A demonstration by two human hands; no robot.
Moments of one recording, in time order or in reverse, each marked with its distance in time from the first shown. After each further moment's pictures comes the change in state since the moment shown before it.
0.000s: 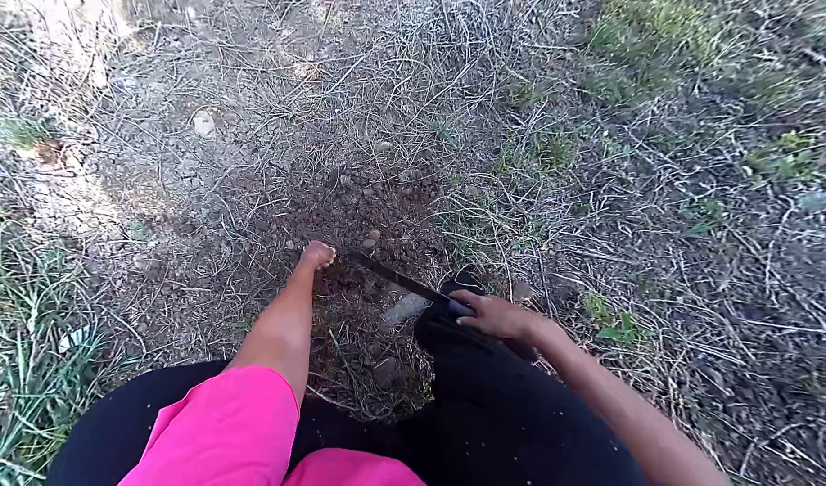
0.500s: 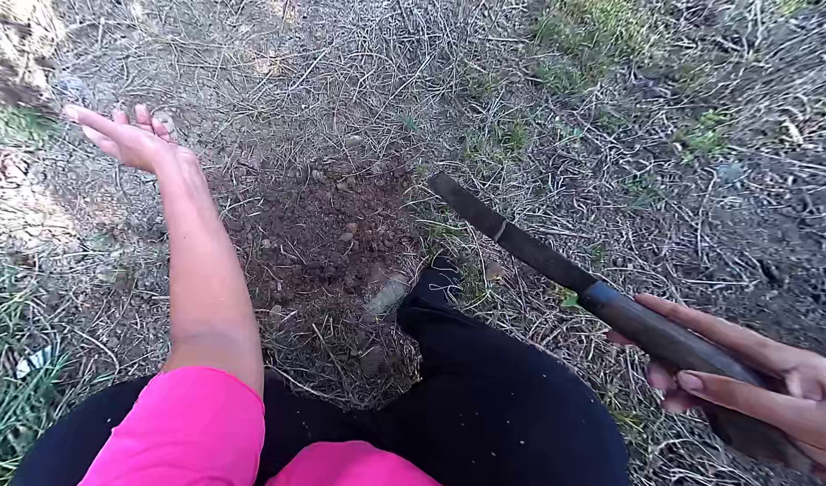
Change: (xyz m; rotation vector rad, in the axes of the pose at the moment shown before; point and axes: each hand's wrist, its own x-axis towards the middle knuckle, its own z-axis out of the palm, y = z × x) left_hand -0.140 0.116 -0.179 -1.590 0.896 0.726; right_hand -0.256 0.049 0.026 0.857 0.631 -0.143
